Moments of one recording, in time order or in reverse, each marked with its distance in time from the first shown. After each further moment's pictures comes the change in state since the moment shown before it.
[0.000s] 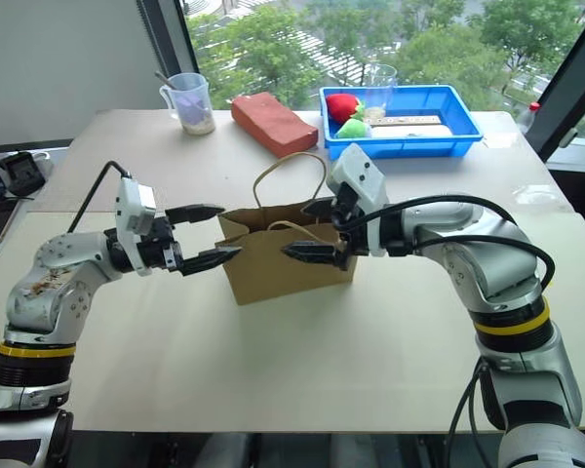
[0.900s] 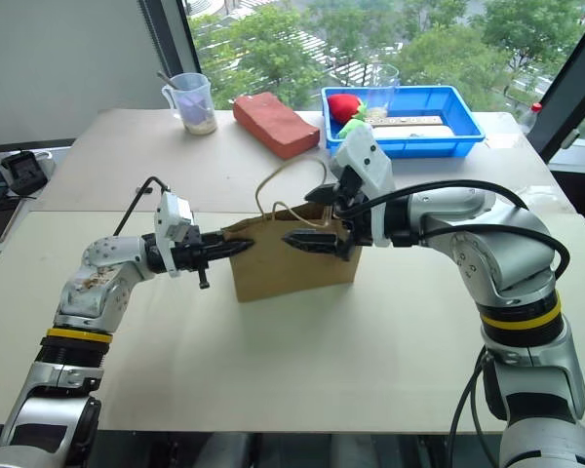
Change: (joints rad) left arm -0.106 -0.112 -0.106 0.284 0.092 -0.193 -0.076; right arm -0.047 -0.010 -0.037 -0.035 0.038 0.070 -0.052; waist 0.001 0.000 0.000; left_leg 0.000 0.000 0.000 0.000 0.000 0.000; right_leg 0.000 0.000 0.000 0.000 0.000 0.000
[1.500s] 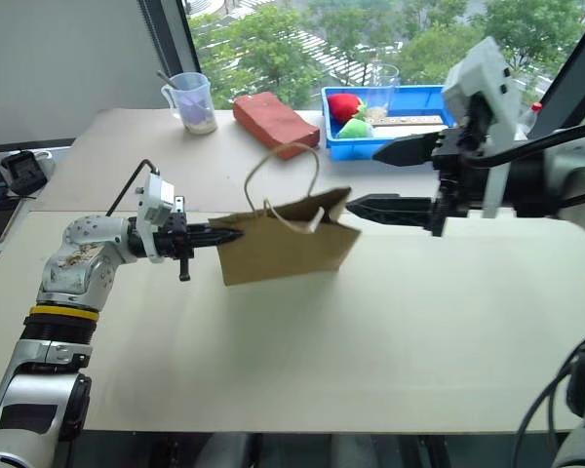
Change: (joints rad) left arm -0.112 0.084 -0.001 0.095 -0.039 0.017 -0.240; right arm -0.036 -0.381 -0.255 0.004 0.200 0.094 0.196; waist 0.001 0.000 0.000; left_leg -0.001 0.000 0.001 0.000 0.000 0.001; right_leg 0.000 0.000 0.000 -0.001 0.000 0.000
